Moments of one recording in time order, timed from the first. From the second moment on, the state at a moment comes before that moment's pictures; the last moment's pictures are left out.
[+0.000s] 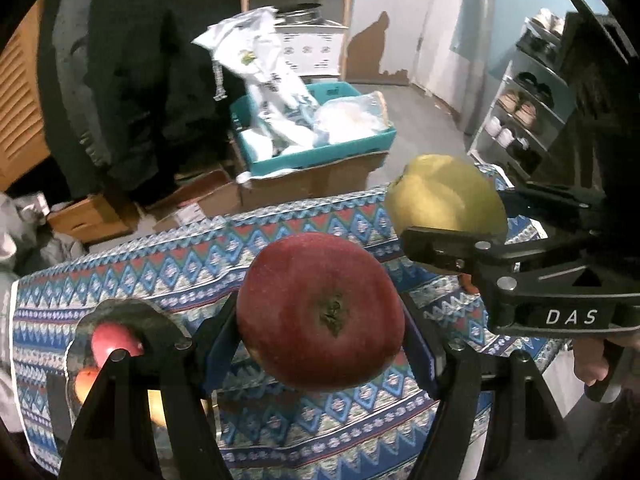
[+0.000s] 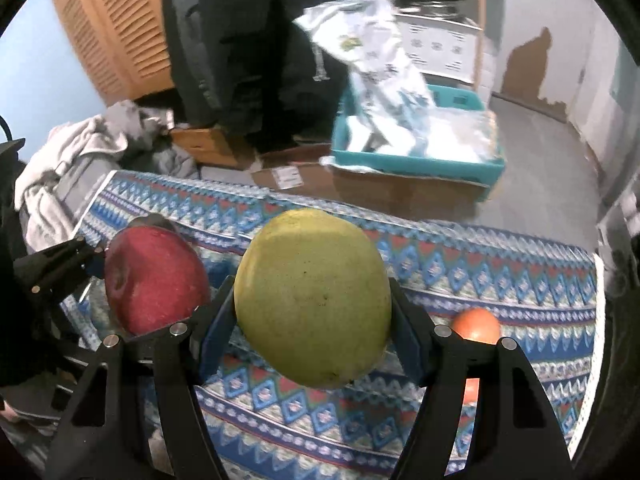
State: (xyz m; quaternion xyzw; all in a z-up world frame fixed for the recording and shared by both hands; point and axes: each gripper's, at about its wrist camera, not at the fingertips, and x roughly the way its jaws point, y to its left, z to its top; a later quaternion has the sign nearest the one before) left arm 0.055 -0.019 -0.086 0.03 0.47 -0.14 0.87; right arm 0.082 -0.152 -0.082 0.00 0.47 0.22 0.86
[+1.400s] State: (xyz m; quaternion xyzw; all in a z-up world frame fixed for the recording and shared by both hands) left arm 0.010 0.179 -0.185 -0.09 0.56 0.02 0.82; right arm 0.099 0.093 -0.168 -0.09 0.56 0.35 0.74
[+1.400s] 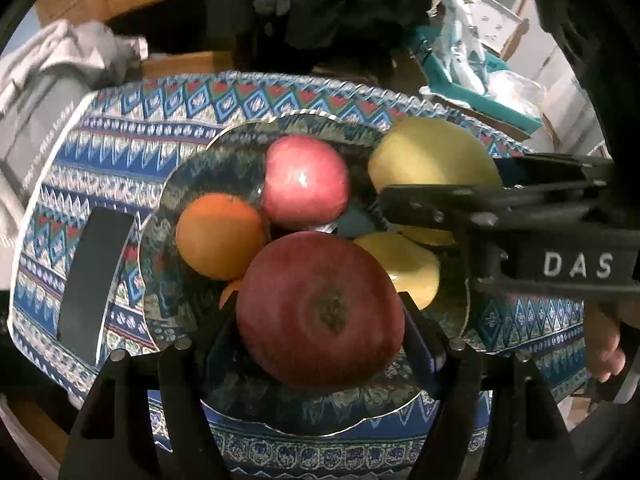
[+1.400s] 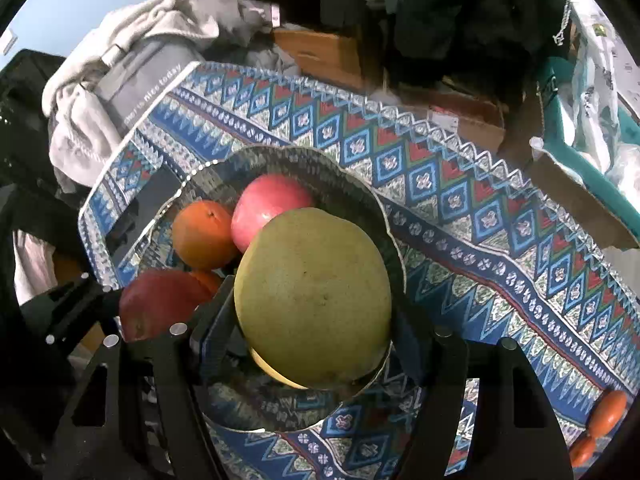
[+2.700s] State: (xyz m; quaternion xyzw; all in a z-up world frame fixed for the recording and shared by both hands) left arm 0.026 0.157 -0.104 -0.07 0.49 0.02 0.87; right arm 0.088 -0.002 -0.061 -0.03 0.46 0.28 0.84
